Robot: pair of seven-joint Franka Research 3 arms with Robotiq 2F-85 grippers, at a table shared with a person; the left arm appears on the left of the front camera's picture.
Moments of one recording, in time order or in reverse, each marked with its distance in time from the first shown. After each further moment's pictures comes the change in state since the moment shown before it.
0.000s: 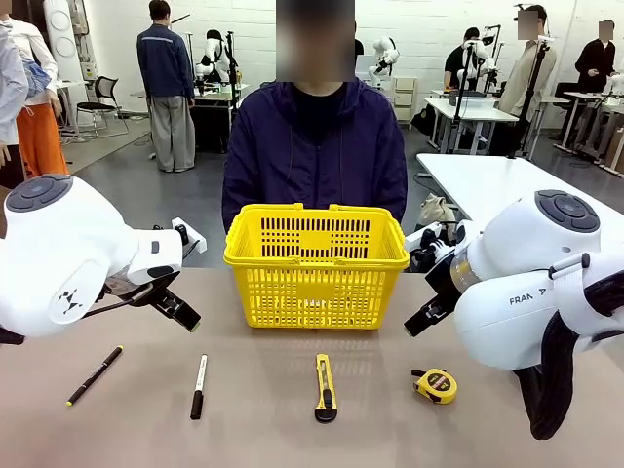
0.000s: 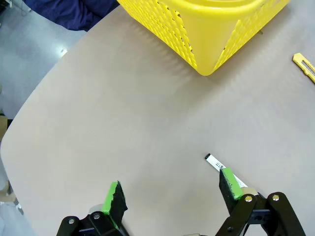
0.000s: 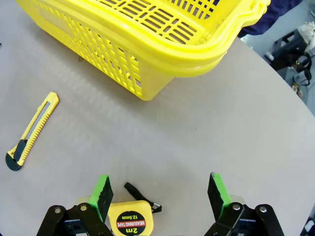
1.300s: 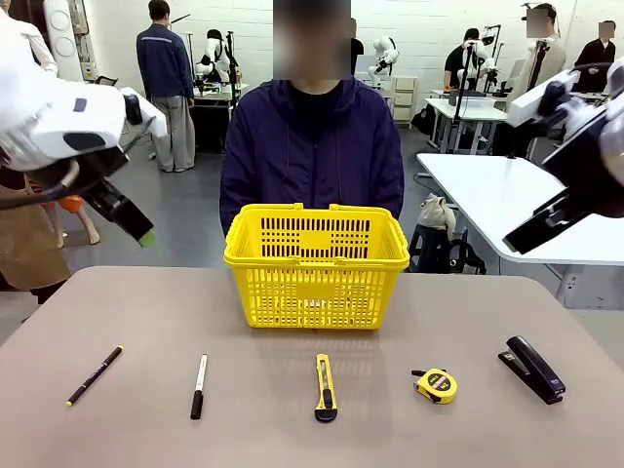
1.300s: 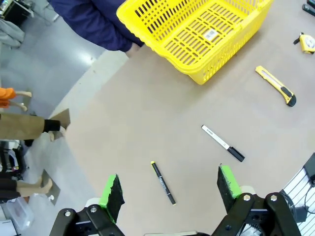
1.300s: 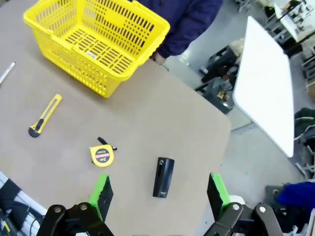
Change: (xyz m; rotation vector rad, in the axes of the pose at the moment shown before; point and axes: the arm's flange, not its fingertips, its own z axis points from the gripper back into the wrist) left arm 0.042 -0.011 0.230 0.107 -0.046 -0.100; right arm -0.008 0.019 0.279 -0.299 -0.105 0.021
